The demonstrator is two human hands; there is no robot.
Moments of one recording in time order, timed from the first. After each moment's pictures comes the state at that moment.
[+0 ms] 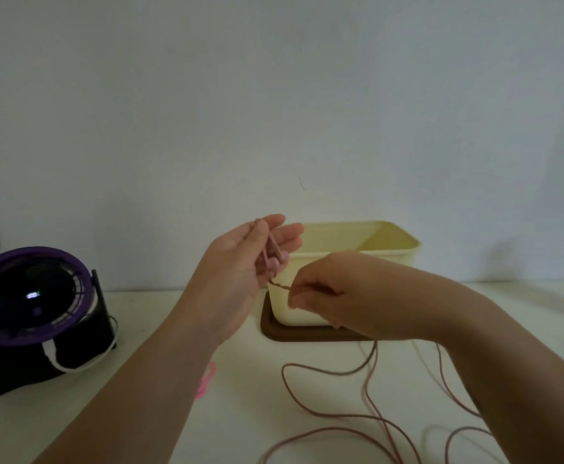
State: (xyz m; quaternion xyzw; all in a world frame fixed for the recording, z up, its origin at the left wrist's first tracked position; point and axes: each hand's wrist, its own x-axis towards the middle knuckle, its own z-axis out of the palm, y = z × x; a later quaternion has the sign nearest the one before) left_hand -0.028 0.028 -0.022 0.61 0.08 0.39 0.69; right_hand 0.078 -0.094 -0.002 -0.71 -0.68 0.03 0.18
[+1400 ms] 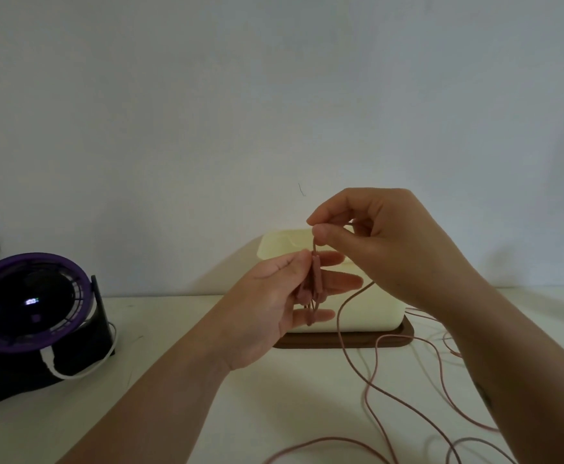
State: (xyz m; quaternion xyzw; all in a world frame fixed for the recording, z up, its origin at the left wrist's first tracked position) left_hand -0.020 0.009 -0.032 0.68 0.05 0.23 0.69; right_hand 0.089 -0.099 0.017 -0.63 -0.61 -0.09 0.48
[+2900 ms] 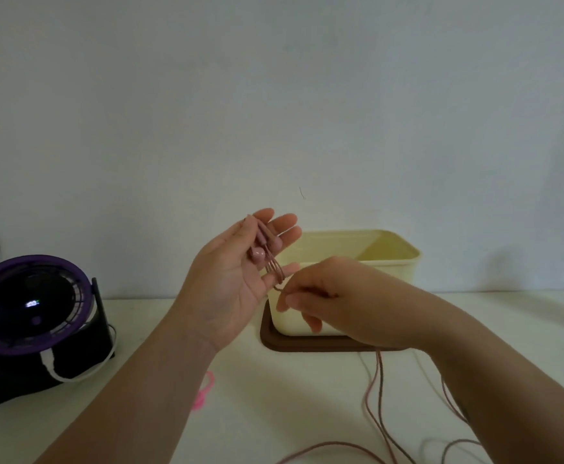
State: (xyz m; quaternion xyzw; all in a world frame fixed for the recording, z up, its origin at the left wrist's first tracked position) left_hand -0.028 0.027 -0.014 0.52 0.00 0.39 0.76; right_hand 0.082 -0.082 -0.007 -0.66 -0.69 0.07 0.28
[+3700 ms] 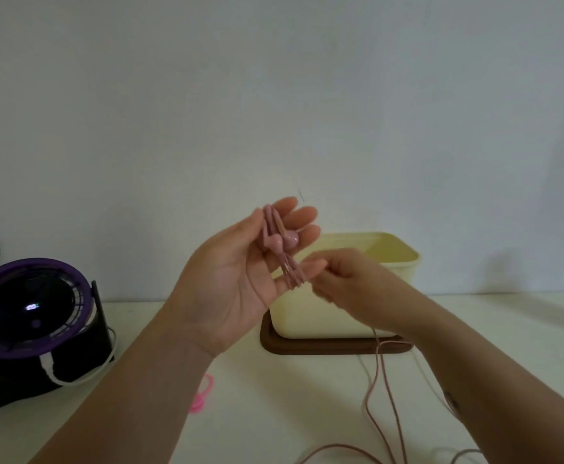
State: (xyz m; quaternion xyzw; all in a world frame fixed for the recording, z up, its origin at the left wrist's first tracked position) left_hand -0.036 0.010 -0.001 0.52 -0.05 0.33 0.79; right_hand 0.104 -0.068 -0.018 -0.63 -0.64 0.10 0.43
